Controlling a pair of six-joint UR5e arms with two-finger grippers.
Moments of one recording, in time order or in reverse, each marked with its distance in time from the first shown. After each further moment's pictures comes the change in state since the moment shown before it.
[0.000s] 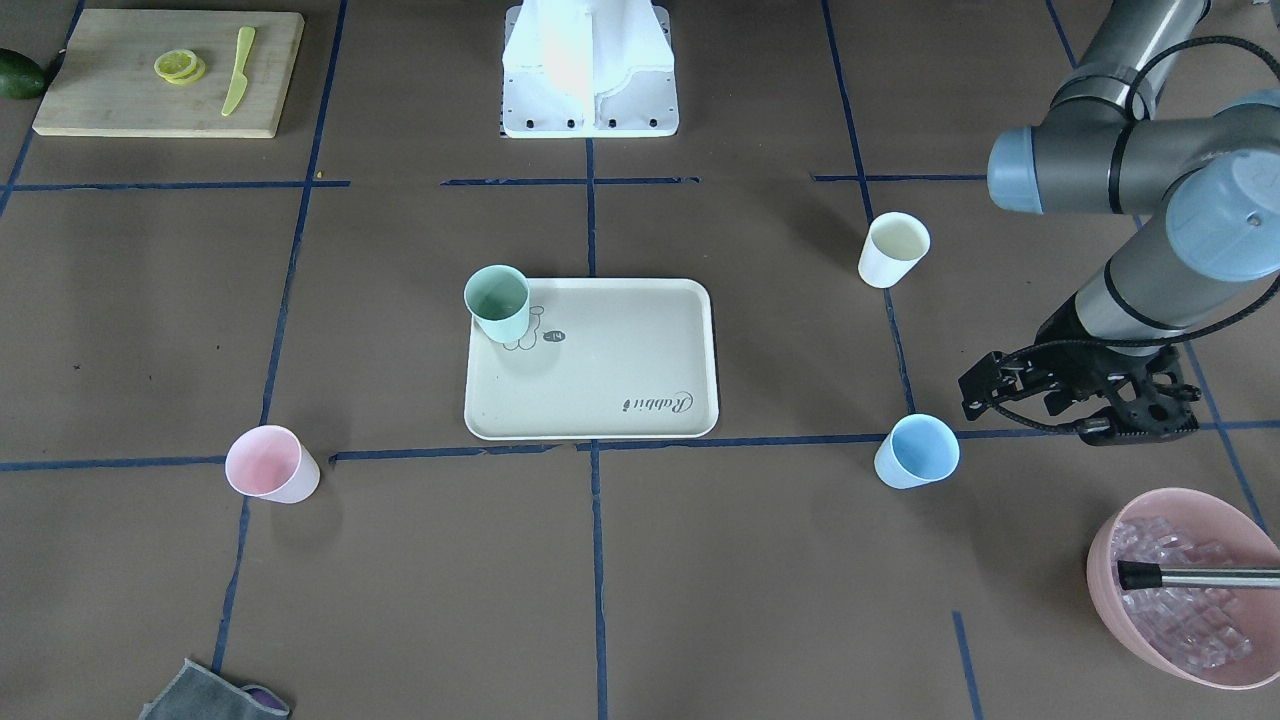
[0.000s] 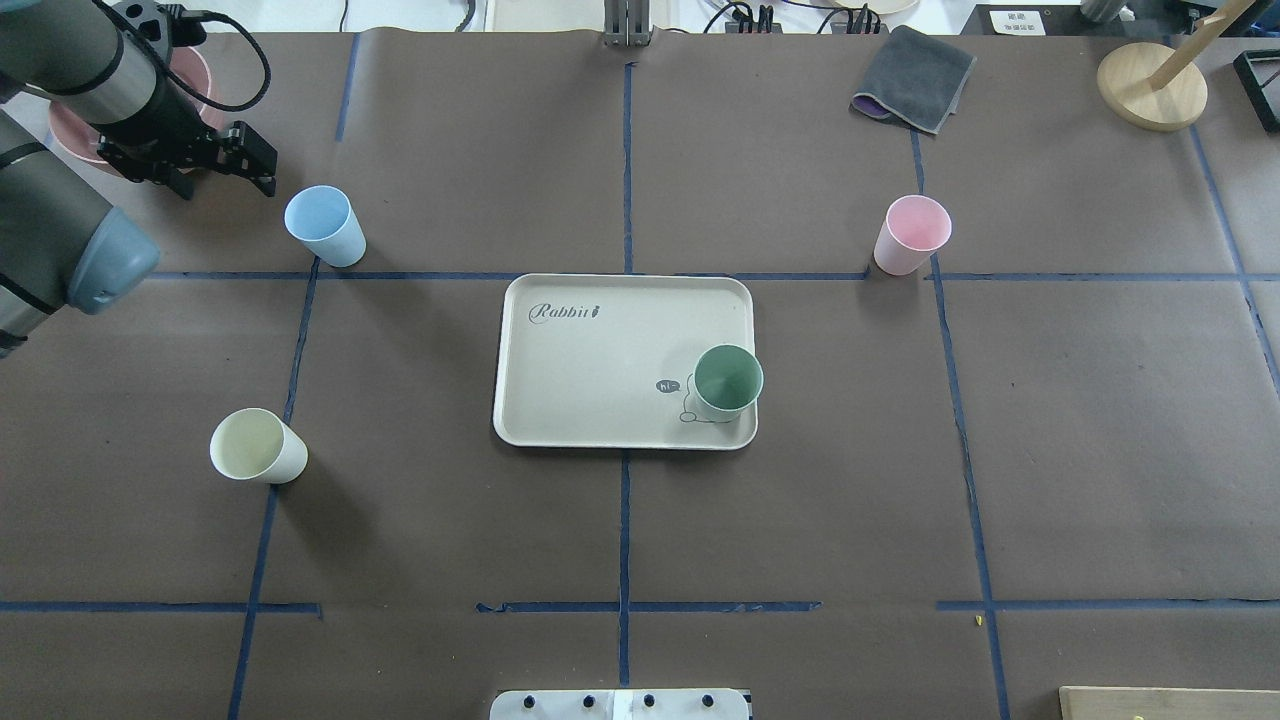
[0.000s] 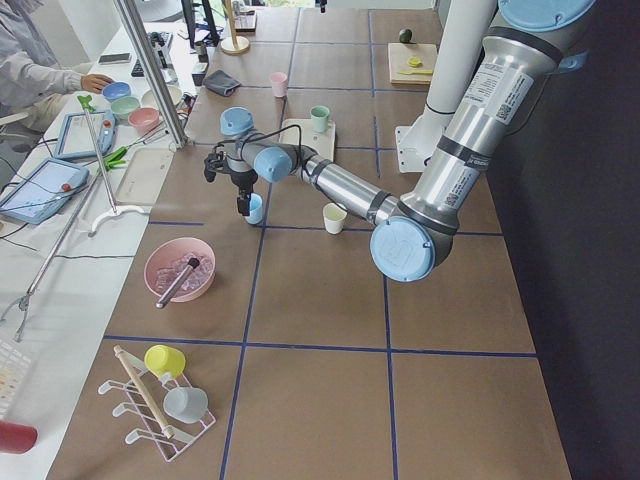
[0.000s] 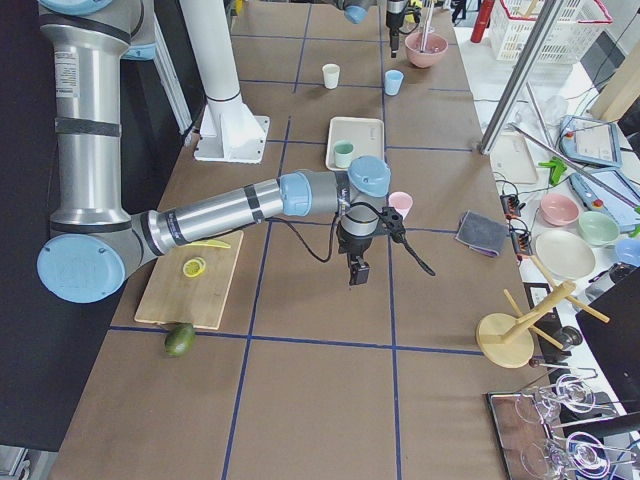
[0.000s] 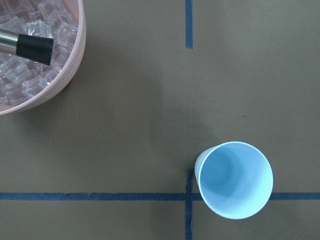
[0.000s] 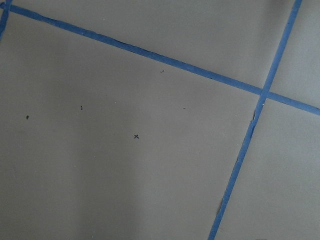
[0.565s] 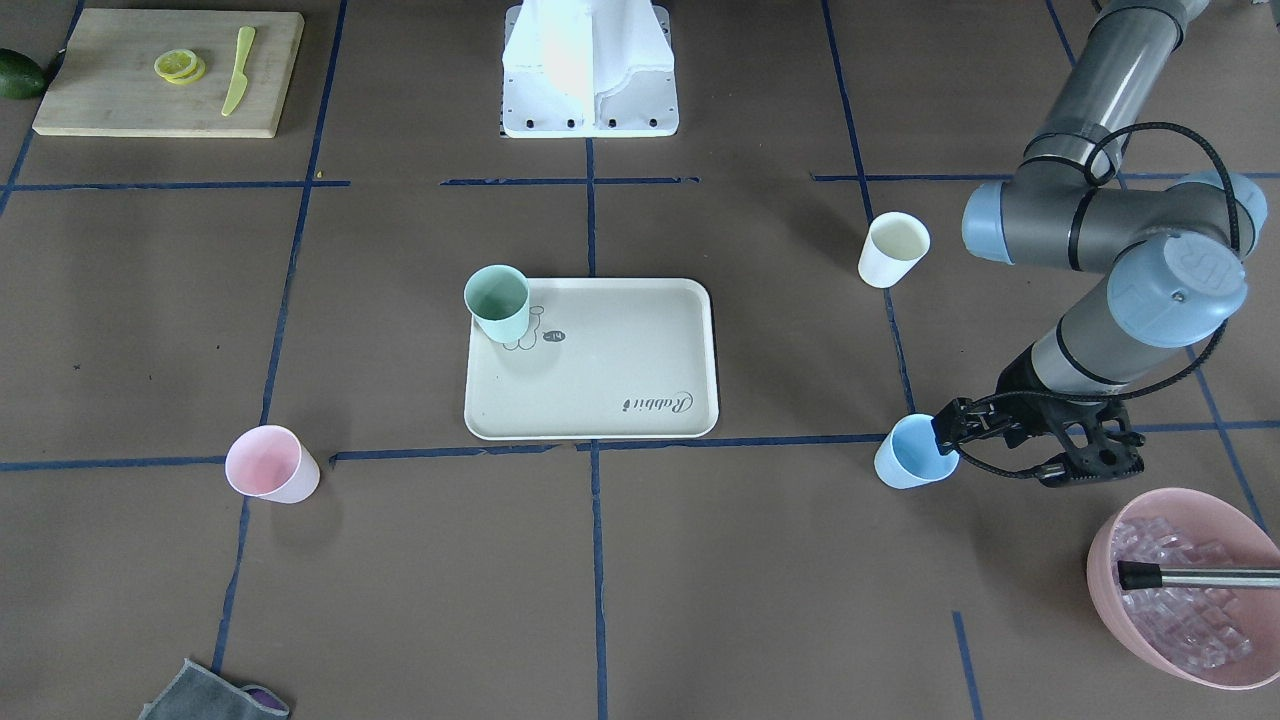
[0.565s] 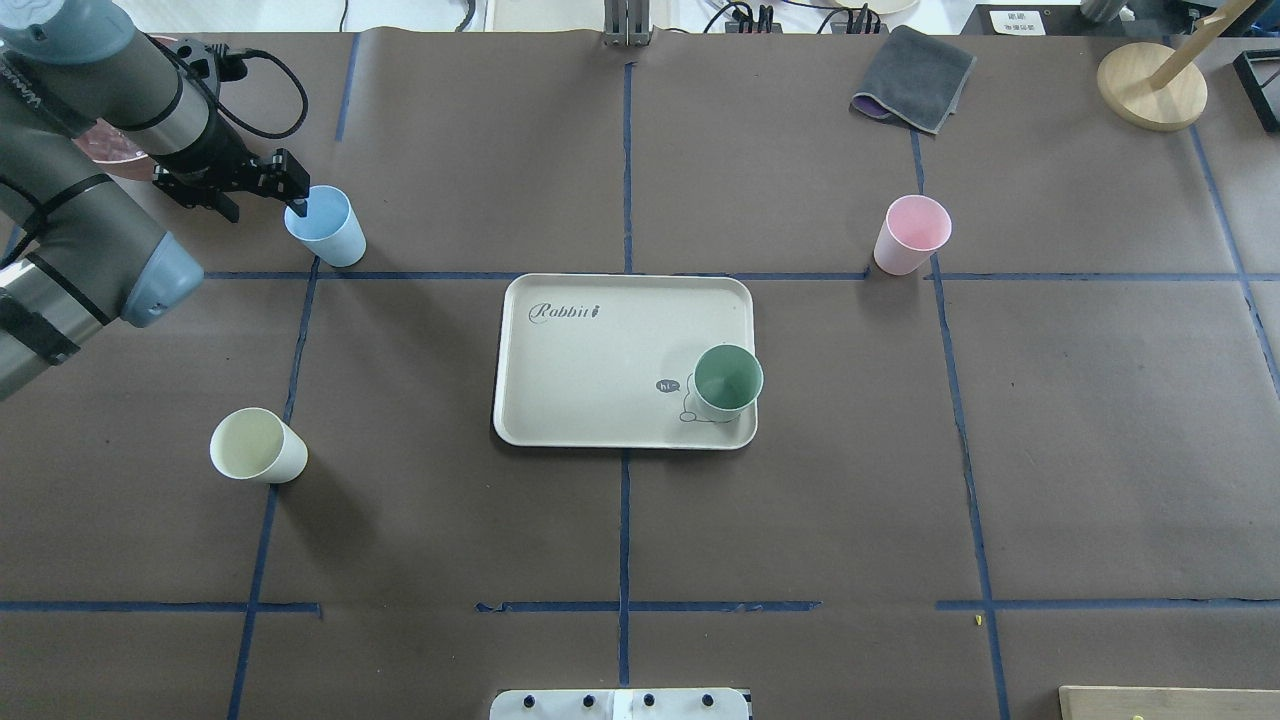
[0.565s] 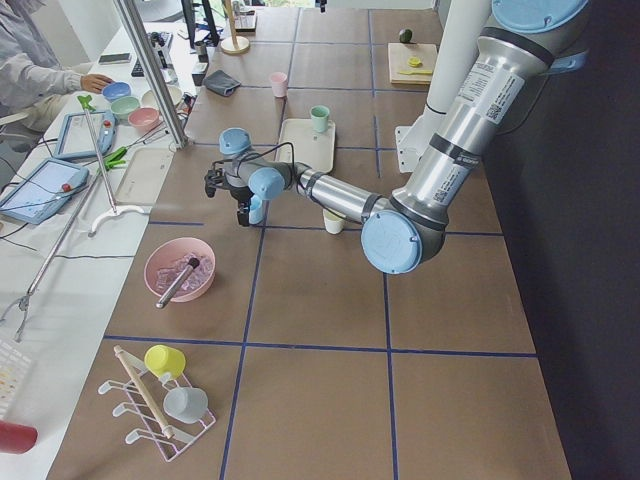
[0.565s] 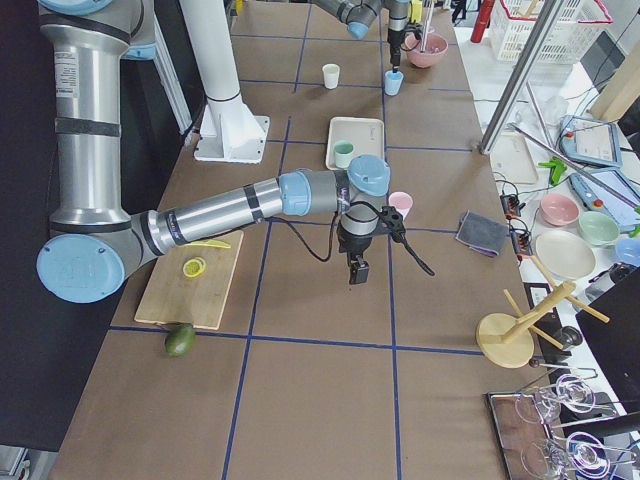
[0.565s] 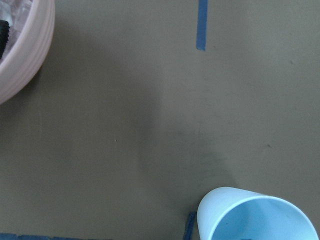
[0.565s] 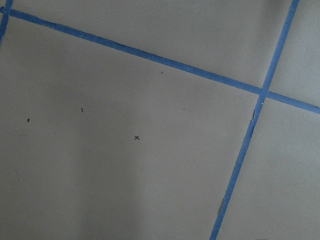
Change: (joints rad) left arm 0.050 -0.035 0.131 -0.104 0.008 -0.063; right arm 0.001 0.000 0.003 0.000 0.002 0.016
